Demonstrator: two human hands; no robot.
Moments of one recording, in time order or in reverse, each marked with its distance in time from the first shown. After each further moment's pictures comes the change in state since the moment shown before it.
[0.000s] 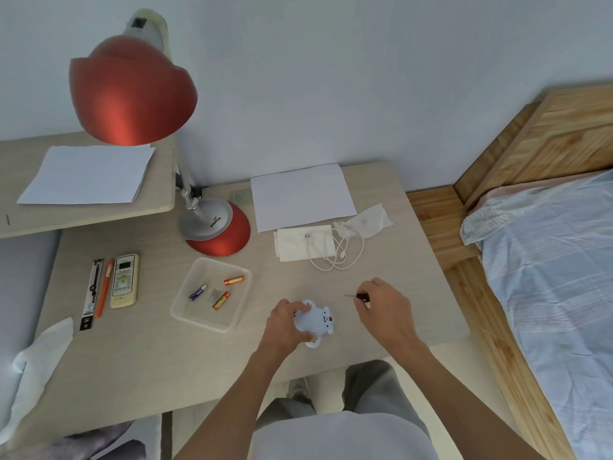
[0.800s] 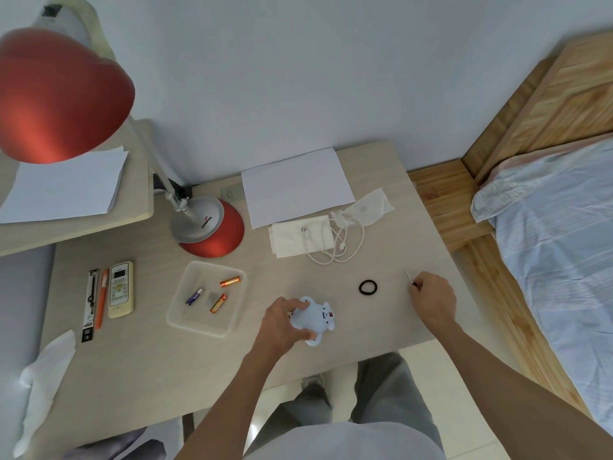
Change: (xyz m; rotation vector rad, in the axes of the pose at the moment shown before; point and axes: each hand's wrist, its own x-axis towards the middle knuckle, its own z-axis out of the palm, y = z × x) left_hand 0.012 -0.013 -0.003 -0.011 -0.010 0.018; right_hand 0.028 0.109 0.024 0.090 -0.067 0.521
